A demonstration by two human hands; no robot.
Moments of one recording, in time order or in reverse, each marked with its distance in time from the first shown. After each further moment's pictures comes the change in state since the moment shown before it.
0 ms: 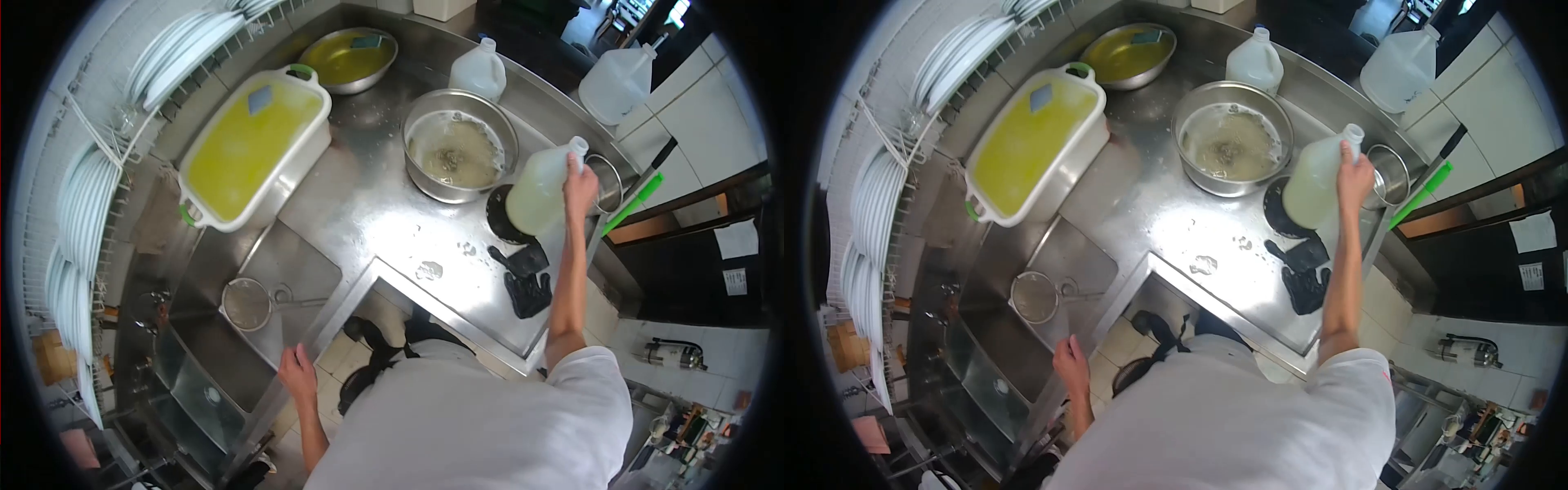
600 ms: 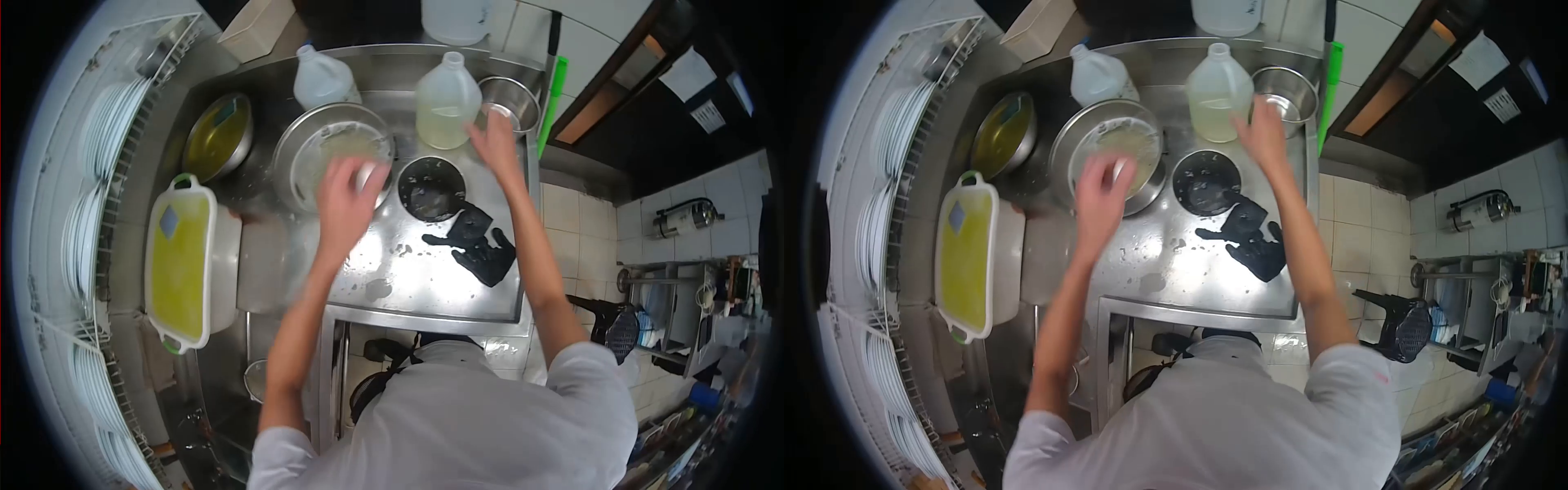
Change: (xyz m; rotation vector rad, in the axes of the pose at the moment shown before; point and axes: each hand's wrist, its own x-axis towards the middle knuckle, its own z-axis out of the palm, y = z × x) left_hand 0.131 0.445 0.083 -0.768 -0.470 0.890; right_hand 0.001 0.079 -0.034 -0.138 -0.052 -0.176
